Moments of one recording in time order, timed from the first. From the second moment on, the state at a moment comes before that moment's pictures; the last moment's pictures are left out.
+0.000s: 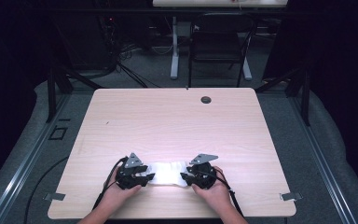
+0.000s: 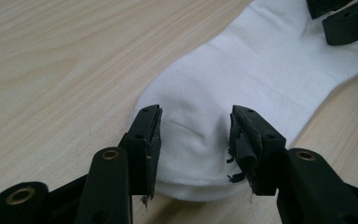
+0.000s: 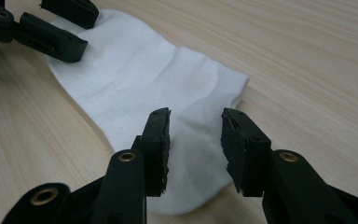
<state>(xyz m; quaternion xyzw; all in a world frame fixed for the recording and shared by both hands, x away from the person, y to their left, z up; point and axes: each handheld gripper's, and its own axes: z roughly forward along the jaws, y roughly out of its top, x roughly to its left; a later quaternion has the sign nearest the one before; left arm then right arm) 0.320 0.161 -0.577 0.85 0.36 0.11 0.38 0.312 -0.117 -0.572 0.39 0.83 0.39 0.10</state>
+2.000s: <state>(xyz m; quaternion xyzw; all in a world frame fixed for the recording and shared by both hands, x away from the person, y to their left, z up) 0.356 0.169 -0.568 0.81 0.39 0.13 0.41 0.348 -0.135 -0.563 0.42 0.81 0.39 0.15</state>
